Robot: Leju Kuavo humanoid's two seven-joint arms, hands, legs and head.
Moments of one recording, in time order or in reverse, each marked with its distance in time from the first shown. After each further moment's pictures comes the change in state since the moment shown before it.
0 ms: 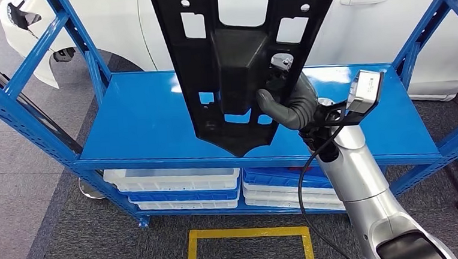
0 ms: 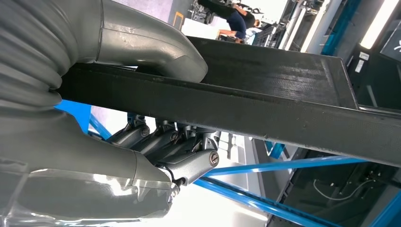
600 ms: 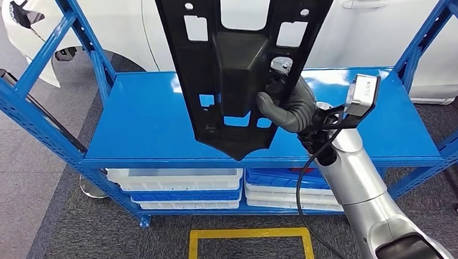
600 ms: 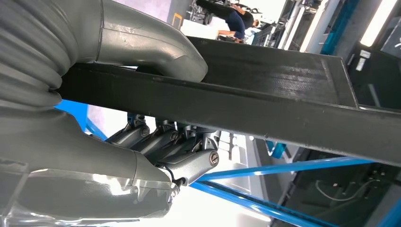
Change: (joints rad) left arm -0.001 0.000 0.000 0.000 -0.025 0.034 0.049; right arm 0.015 -0.001 0.008 0.019 -0.004 -0.012 -0.016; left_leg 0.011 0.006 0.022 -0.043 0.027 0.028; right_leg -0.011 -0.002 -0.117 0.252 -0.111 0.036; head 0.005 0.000
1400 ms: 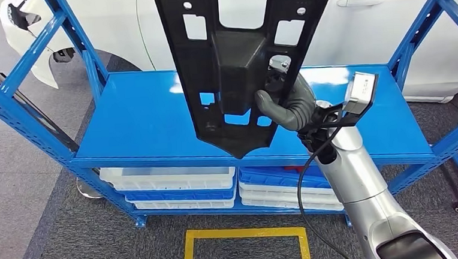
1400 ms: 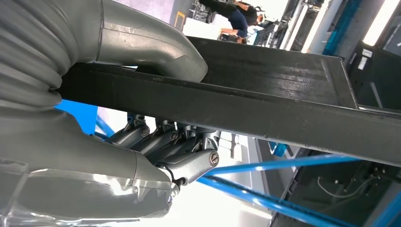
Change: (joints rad) left arm -0.006 0.010 -0.002 0.001 -0.009 0.011 0.011; right arm -0.010 -0.004 0.007 0.003 0.001 -0.011 0.000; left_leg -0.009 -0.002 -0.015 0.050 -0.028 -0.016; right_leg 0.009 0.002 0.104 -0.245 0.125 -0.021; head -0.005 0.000
